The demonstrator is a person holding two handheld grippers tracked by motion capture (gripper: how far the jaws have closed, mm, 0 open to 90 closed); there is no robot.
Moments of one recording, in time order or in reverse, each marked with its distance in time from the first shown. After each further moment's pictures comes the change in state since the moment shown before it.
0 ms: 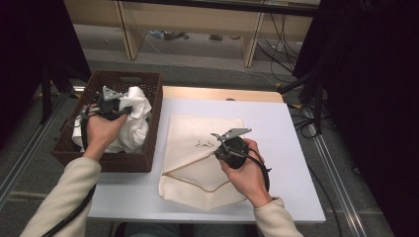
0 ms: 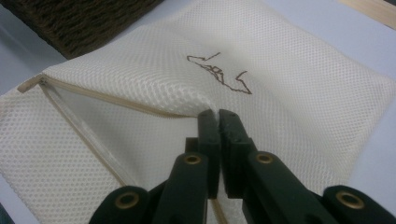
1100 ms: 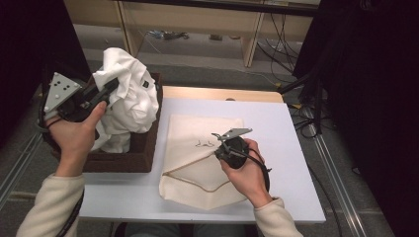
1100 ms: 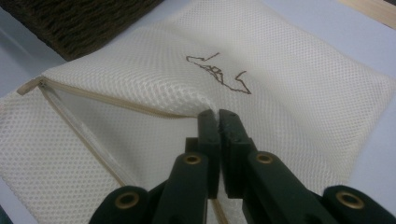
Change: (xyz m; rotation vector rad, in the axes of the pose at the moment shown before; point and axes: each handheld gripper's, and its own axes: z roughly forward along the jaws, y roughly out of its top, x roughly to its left) left arm -0.020 0.040 -0.117 -0.580 -0.119 -0.052; right arm 0.001 0.000 -0.001 0.010 0.008 0.035
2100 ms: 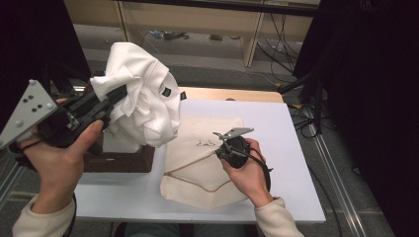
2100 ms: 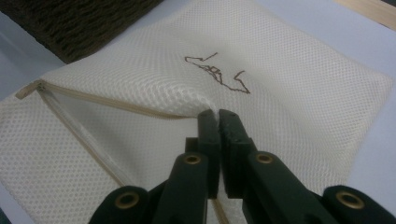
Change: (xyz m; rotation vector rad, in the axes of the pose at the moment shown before) left arm -0.070 0.061 -0.063 -0.162 -0.296 0.015; right arm -0.002 -0.001 -0.001 -0.007 -0.006 0.012
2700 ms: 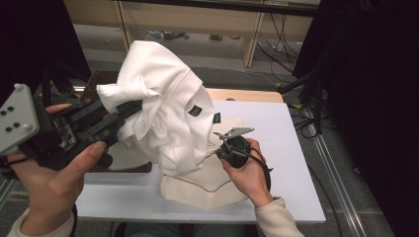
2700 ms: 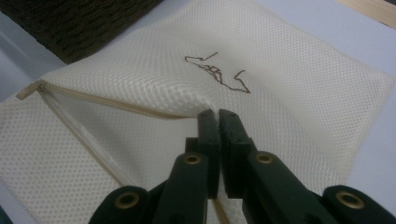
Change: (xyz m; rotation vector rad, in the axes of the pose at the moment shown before) left arm -0.052 0.042 -0.003 -0.098 -0.249 0.013; right arm 0.002 0.000 0.000 0.003 0.007 0.045
